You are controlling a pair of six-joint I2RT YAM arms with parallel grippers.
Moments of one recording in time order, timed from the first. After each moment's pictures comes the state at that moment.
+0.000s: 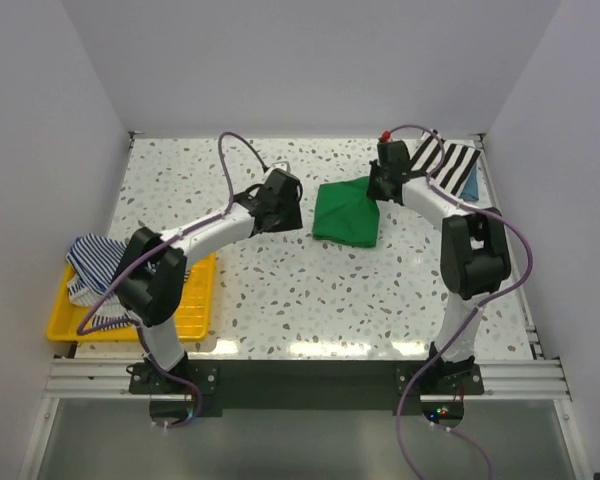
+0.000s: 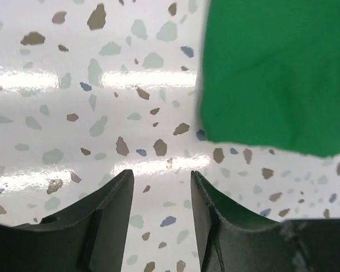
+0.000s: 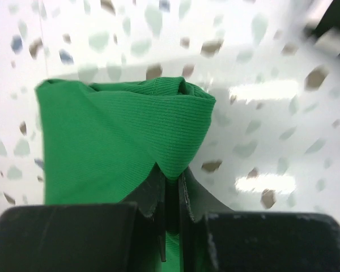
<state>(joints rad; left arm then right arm) -0.63 1.82 1.32 -0.40 -0.20 -0.67 0.25 1.91 1.35 -0.26 0.08 0.38</state>
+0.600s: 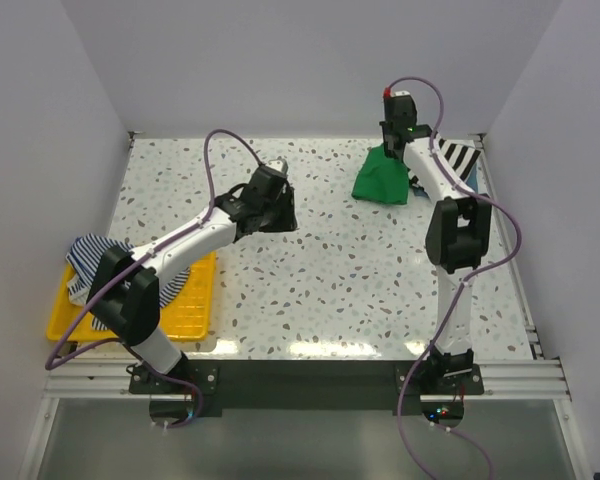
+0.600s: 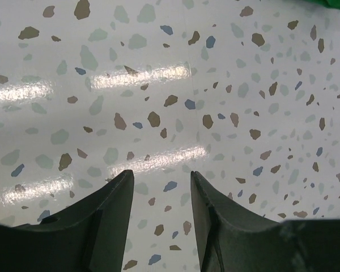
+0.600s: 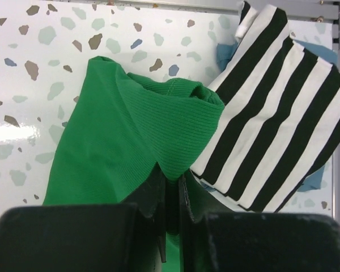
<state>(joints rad) -0.62 1.63 1.26 -0.45 -0.10 -0.57 0.19 2.21 2.03 -0.57 0.38 0.00</state>
